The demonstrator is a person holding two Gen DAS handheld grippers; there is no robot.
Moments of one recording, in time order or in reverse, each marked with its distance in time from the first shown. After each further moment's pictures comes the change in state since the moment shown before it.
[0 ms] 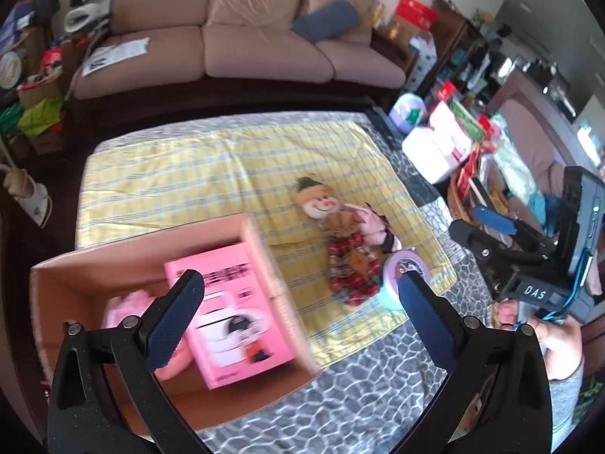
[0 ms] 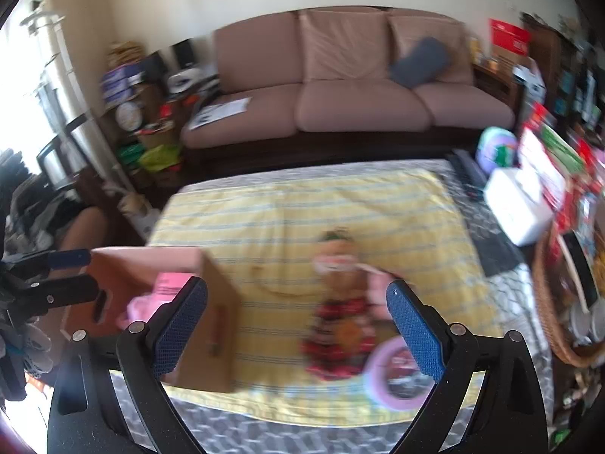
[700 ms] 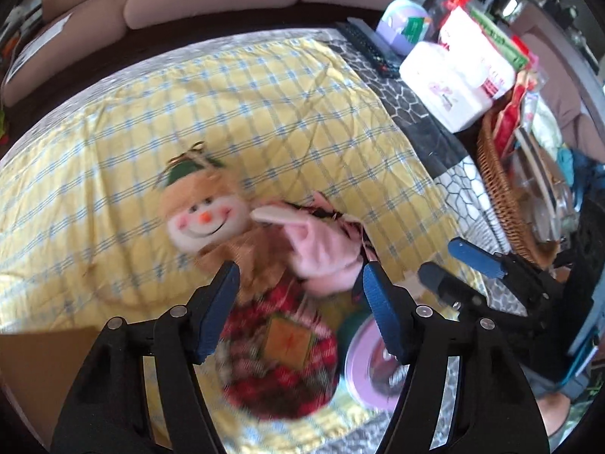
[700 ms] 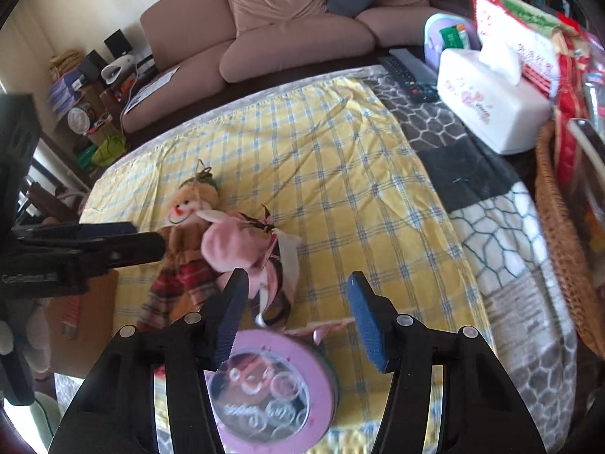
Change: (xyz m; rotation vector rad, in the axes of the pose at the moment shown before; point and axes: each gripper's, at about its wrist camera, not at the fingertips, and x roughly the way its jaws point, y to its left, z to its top) left arm 0.261 -0.123 0.048 0.086 0.239 0.038; right arm 0.127 -0.170 -0.054 0.138 0.164 0.028
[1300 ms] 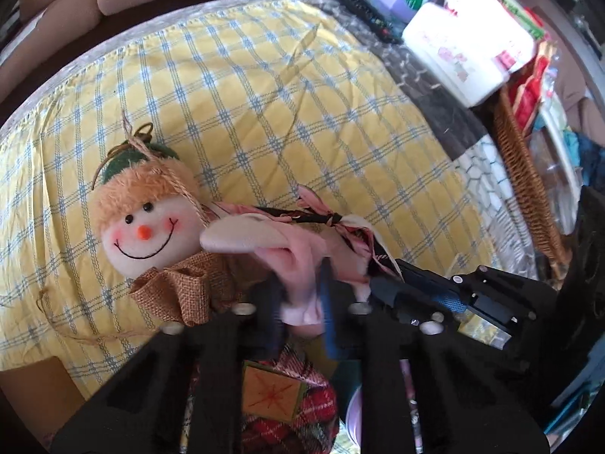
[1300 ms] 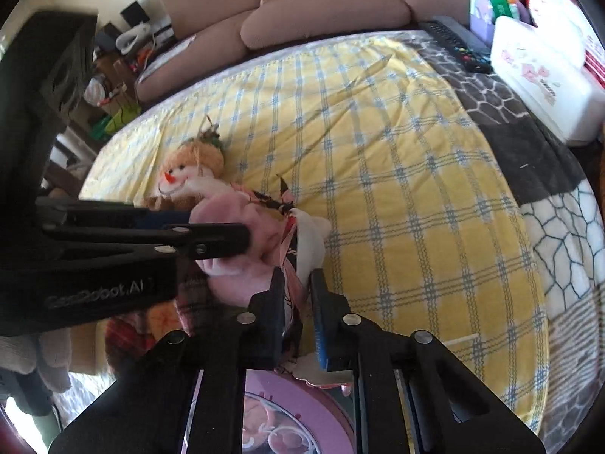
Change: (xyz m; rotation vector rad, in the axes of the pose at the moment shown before) left arm 0.058 -0.009 0.012 0.023 0.057 -0.024; right arm 0.051 0.003 -0.008 -0.031 0.053 0.080
